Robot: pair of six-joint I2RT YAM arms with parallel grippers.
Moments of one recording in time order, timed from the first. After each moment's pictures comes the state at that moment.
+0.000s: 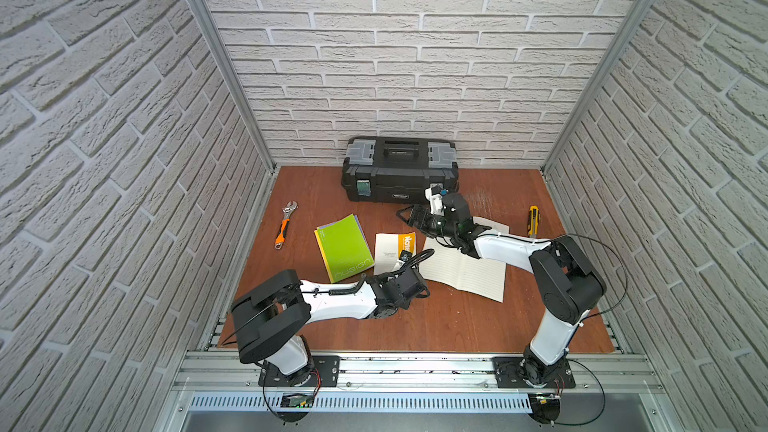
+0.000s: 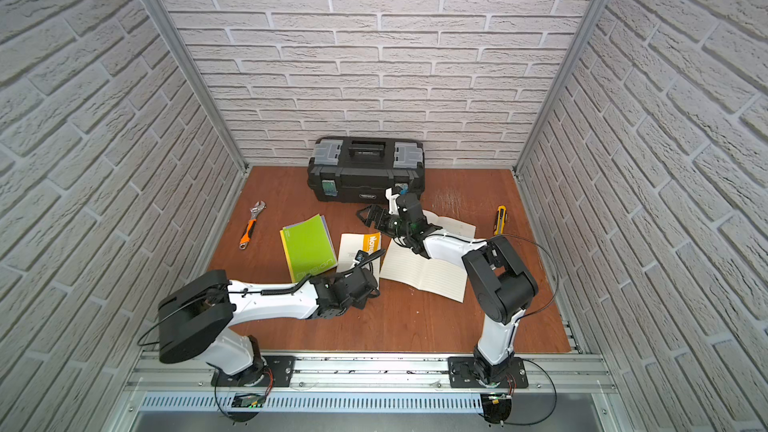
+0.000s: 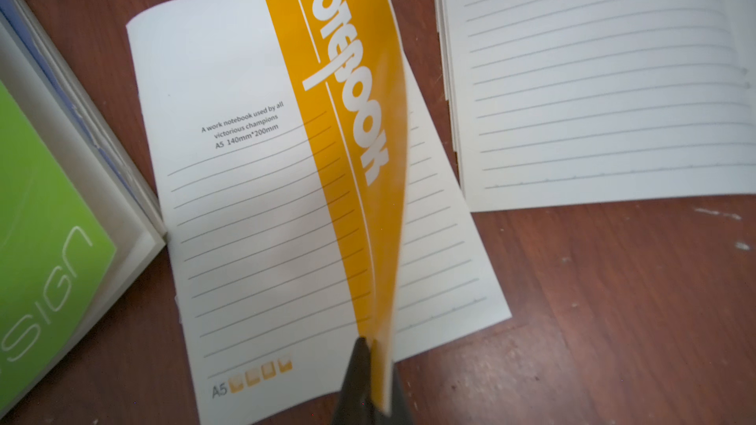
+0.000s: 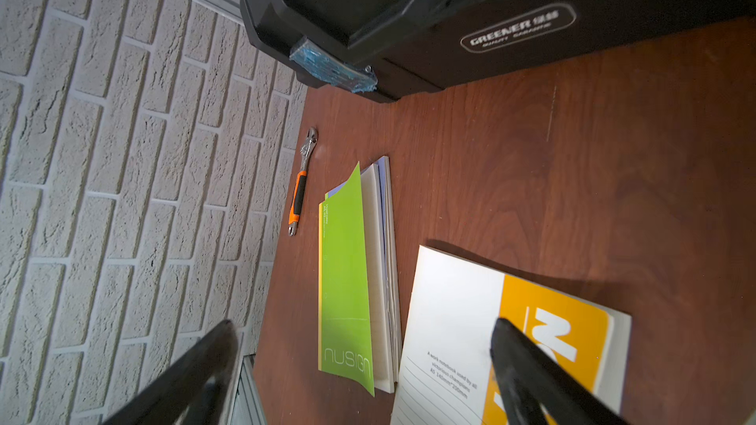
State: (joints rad) left arm -1.10 1.55 0.74 -0.25 -0.45 -0.59; right arm 0.51 1.82 1.05 0.31 -0.40 0.90
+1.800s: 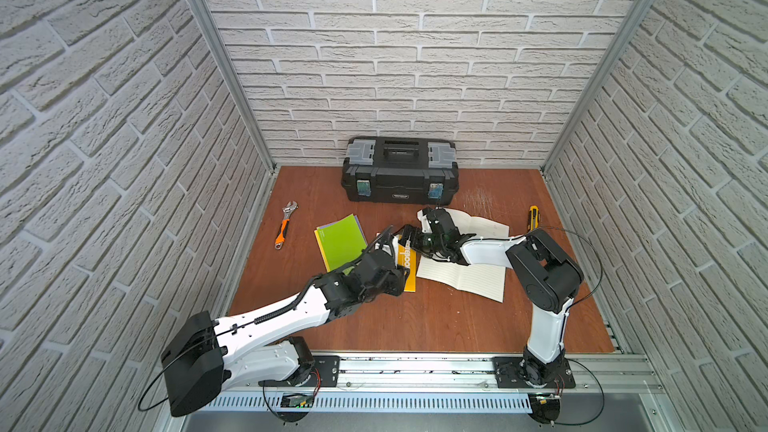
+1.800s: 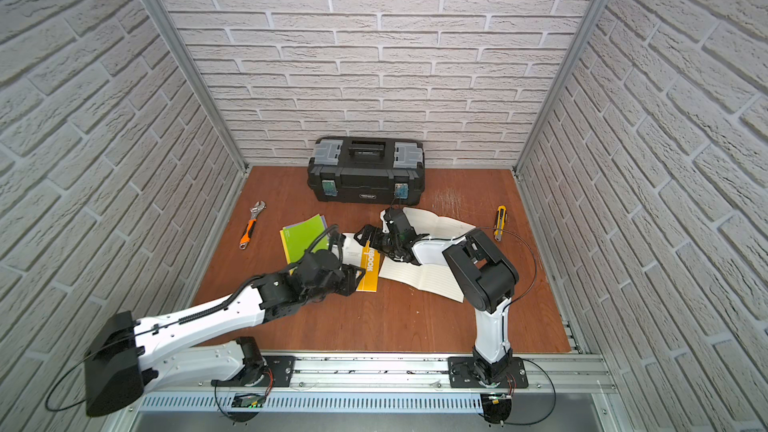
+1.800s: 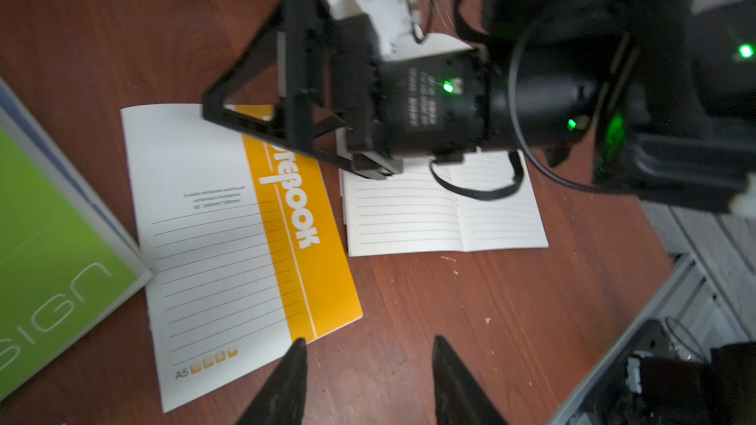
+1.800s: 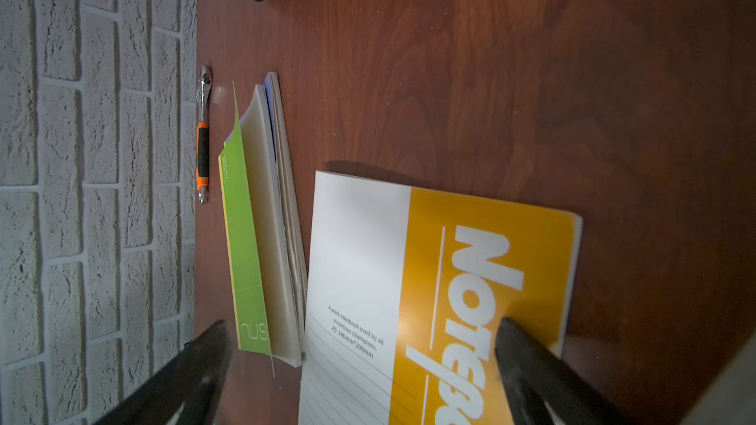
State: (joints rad) left arm -0.88 1.08 0.62 -0.22 -0.09 -0.67; right arm 0.55 1.93 1.02 0.20 -0.34 0.89
